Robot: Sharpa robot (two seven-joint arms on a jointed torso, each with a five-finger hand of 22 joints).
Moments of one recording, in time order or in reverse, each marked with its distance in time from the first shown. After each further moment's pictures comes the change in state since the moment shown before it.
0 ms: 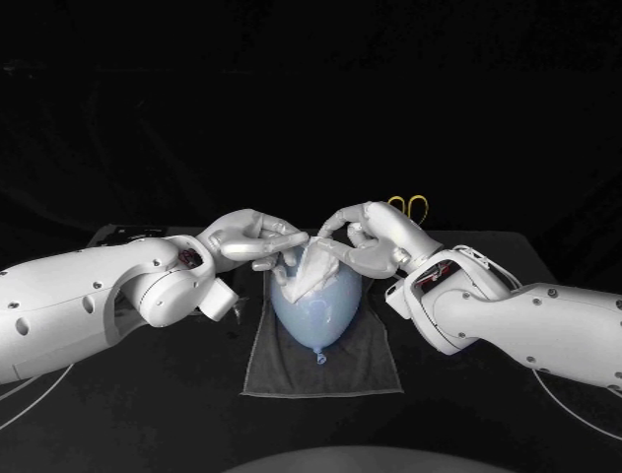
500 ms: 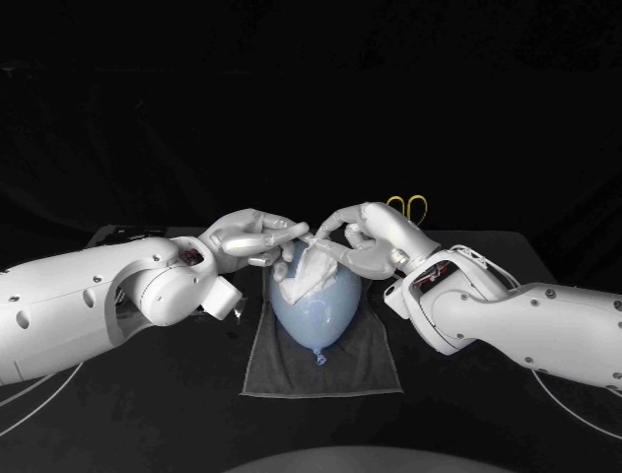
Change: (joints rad) left arm 0.000 0.009 0.000 -0.003 0.120 0.026 0.011; left_hand -0.006 0.051 -0.011 0.018 0.000 -0.003 0.003 -0.023 -0.016 -0.046 -0.004 0.188 0.142 0.082 0.000 0.162 0.142 0.000 -0.056 0.003 0.242 0.214; right arm 0.000 0.002 0.000 0.000 -0.020 0.002 0.000; right_hand 0.000 0.000 0.003 -0.003 -0.002 0.000 0.000 -0.001 0.000 0.000 0.000 -0.004 0.000 0.000 0.000 0.000 -0.001 0.000 0.000 0.000 0.000 0.000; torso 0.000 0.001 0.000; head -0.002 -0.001
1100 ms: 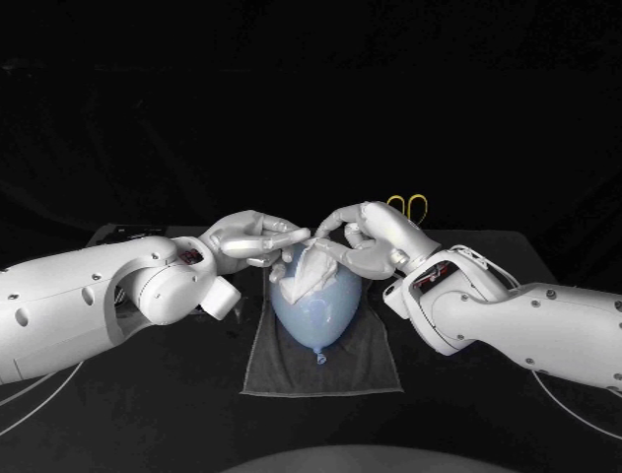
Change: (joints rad) left arm 0.000 -0.001 0.000 -0.003 0.022 0.019 -0.026; left_hand 0.026 -0.095 -0.047 -0.017 0.000 0.042 -0.012 0.021 0.014 -0.005 -0.005 0.022 0.020 0.022 -0.010 0.032 0.035 -0.003 -0.005 -0.005 0.101 0.108; right arm -0.002 -0.002 0.000 0.008 -0.007 -0.012 0.001; right_hand 0.000 0.000 0.000 0.000 0.003 -0.002 -0.002 0.001 0.000 0.000 0.000 -0.003 0.000 0.000 0.000 0.000 0.001 0.000 0.003 -0.003 0.000 -0.001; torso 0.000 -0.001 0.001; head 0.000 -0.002
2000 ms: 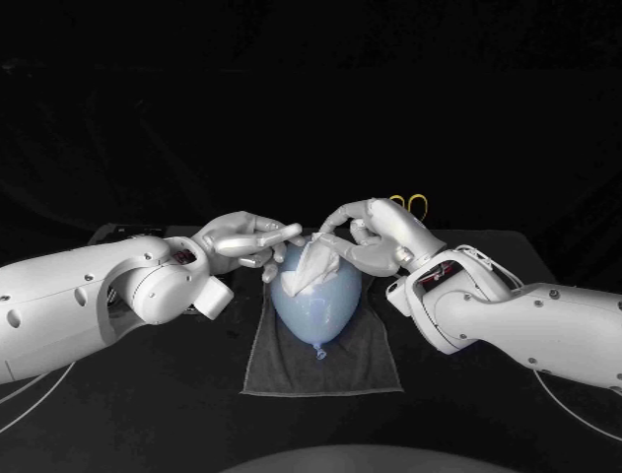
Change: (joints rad) left arm 0.000 -0.019 0.000 -0.004 -0.017 -0.015 -0.025; left_hand -0.051 0.054 -0.096 0.022 0.000 -0.062 0.030 0.006 -0.003 -0.070 0.030 0.061 0.031 0.000 0.025 0.025 0.002 -0.004 -0.037 0.026 0.023 0.013; right arm -0.001 -0.008 0.000 -0.002 0.000 -0.036 -0.006; right_hand -0.005 -0.005 0.000 0.000 0.000 -0.001 -0.002 0.003 0.000 0.004 -0.004 0.002 0.000 0.000 0.000 0.001 -0.001 -0.006 -0.002 -0.001 -0.001 0.001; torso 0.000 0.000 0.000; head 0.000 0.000
